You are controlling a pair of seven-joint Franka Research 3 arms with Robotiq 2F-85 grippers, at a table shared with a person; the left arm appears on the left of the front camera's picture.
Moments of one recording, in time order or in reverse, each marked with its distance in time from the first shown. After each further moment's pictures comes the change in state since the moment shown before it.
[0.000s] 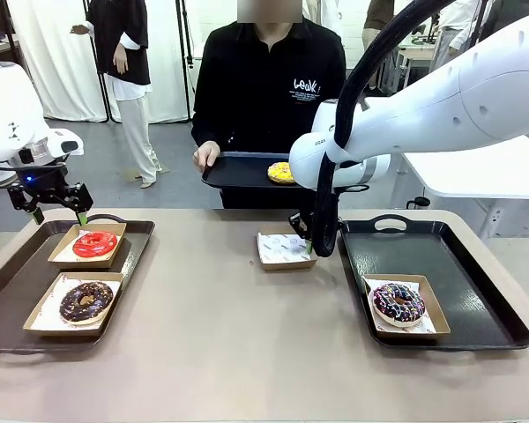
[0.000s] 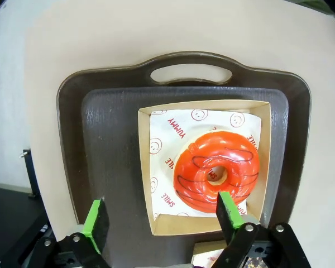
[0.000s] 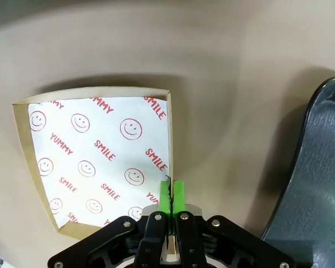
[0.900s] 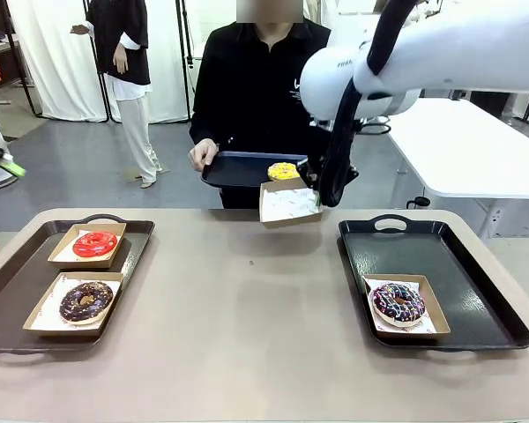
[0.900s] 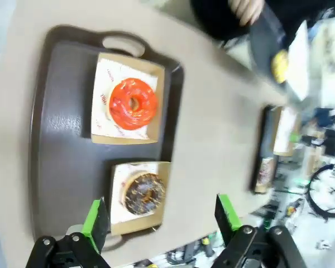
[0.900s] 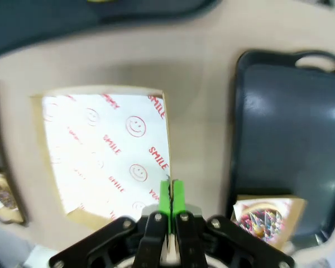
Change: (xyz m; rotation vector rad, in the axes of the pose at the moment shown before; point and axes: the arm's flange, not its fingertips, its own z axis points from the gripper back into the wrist) left arm -0.116 0.141 0.122 -0.696 -0.109 0.287; right arm -0.030 0.005 0.156 -0.006 -0.068 -0.098
